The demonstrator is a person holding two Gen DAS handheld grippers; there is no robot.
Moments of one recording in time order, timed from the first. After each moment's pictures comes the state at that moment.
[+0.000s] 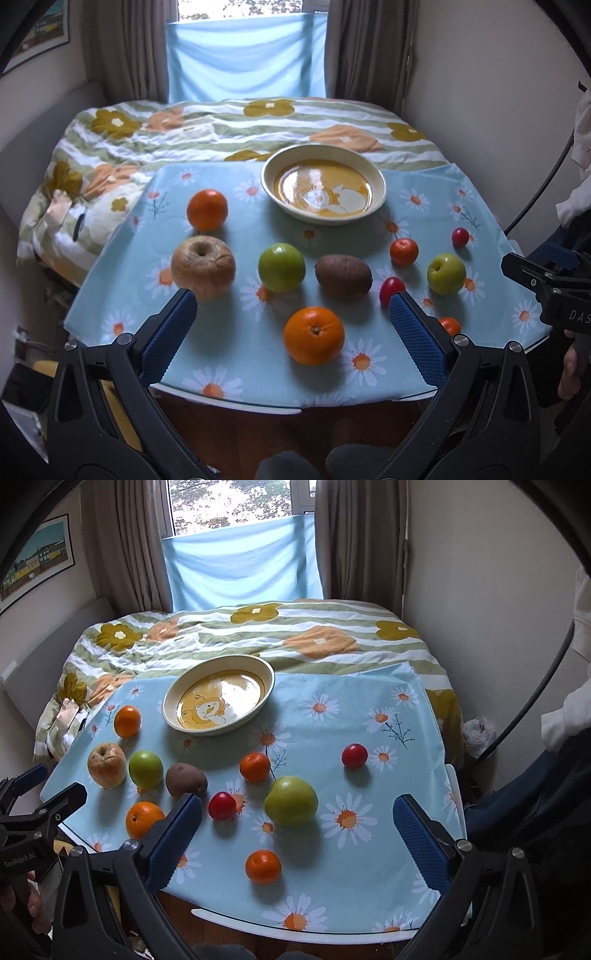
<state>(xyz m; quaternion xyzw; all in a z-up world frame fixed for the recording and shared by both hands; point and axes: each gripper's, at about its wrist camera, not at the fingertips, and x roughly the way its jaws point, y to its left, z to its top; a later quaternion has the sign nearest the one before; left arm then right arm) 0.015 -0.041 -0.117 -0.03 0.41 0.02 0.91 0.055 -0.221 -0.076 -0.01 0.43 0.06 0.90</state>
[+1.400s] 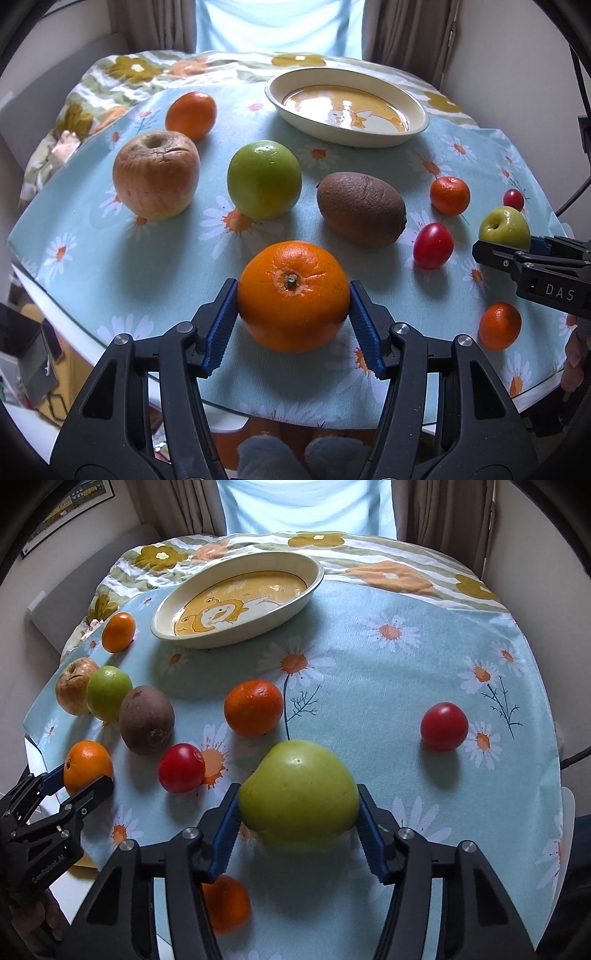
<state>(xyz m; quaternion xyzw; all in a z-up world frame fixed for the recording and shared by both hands) 0.035 -0.067 -0.215 -0.06 0.47 0.08 0.88 0.117 -0.223 -0.189 -0.06 0.52 0.18 0.83</state>
